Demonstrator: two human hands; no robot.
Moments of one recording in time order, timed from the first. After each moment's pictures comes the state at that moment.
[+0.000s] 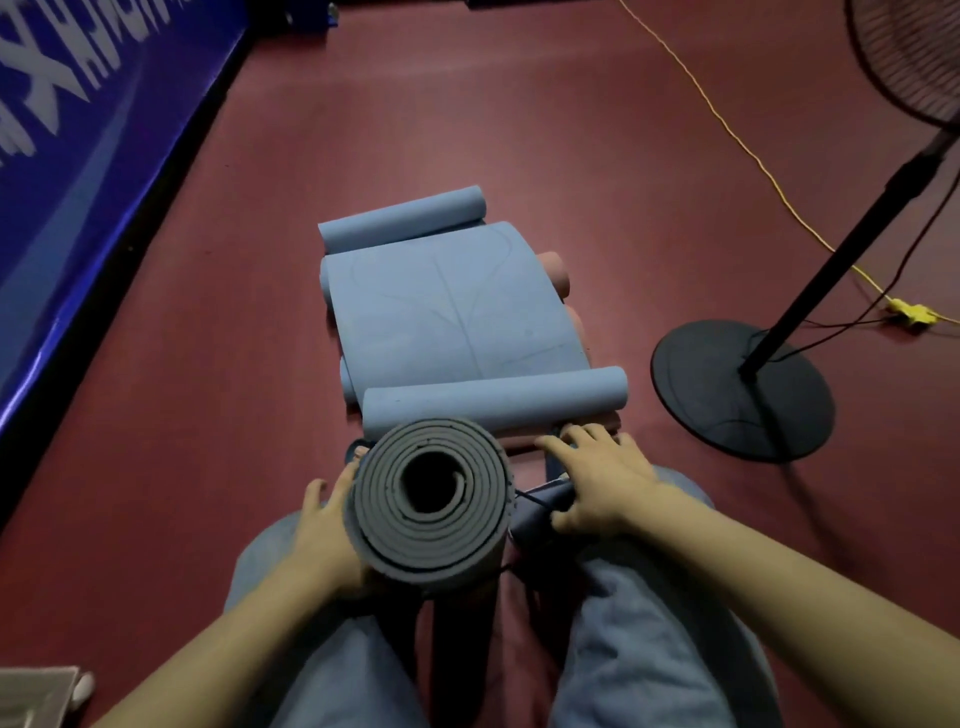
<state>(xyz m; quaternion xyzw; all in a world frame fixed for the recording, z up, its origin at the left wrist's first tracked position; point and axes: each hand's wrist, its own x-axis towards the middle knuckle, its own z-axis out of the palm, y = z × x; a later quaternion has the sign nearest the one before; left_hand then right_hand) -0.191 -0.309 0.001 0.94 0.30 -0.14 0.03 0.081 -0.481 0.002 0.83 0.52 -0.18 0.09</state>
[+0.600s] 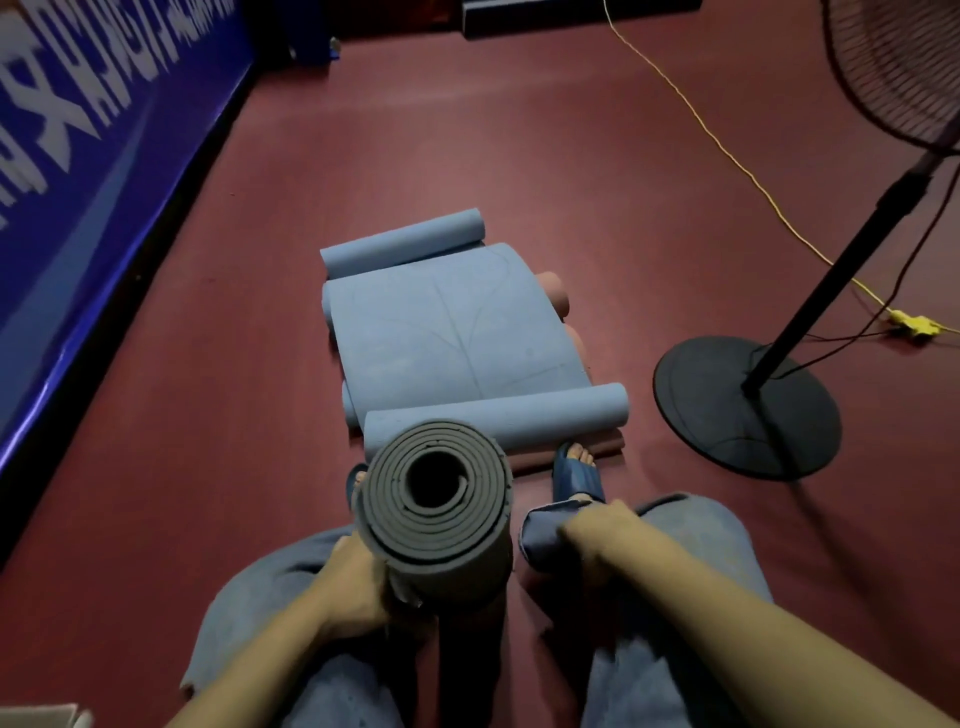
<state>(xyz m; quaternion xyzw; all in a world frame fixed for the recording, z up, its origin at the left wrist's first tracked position) -0.181 -0.293 -0.050 0.89 0.26 -0.11 0.35 0.081 -0.465 -0.050 0.81 0.42 -0.36 0.21</state>
